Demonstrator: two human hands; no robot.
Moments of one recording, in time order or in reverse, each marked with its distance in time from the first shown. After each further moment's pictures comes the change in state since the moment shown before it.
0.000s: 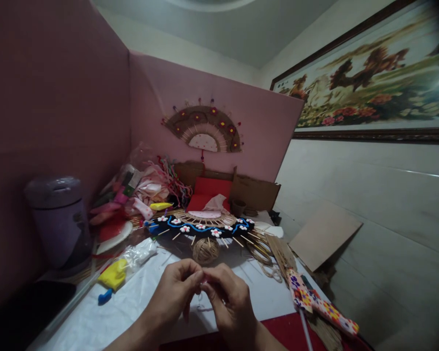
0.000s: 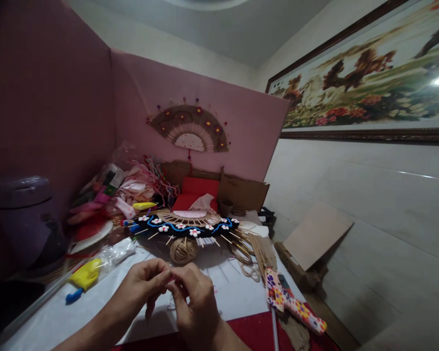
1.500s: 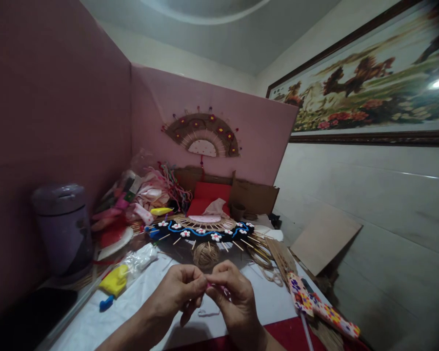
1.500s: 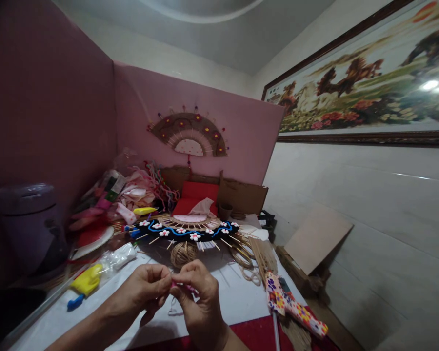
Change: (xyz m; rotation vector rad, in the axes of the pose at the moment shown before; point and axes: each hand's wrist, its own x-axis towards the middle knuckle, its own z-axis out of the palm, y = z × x) left_hand 0.005 0.004 -0.008 -0.113 -0.217 -0.135; right_hand 0.003 0.004 0.000 0.278 0.116 -0.002
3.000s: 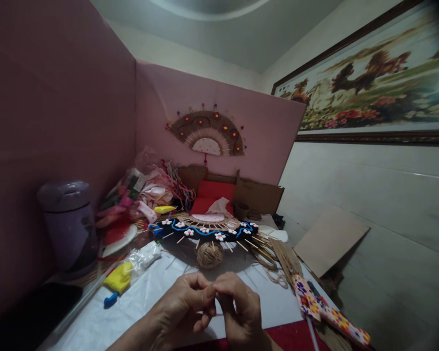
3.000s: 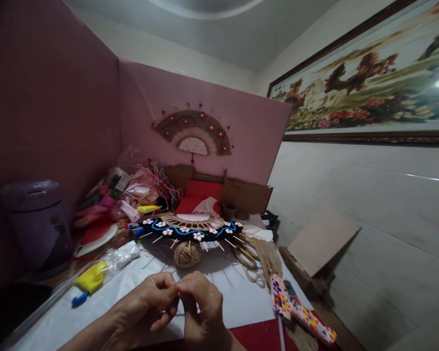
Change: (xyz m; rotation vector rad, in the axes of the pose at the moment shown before) left_hand -0.002 -0.012 0.015 -0.412 0.003 -0.126; right_hand -0.009 0.007 0.007 -0.047 0.024 -0.190
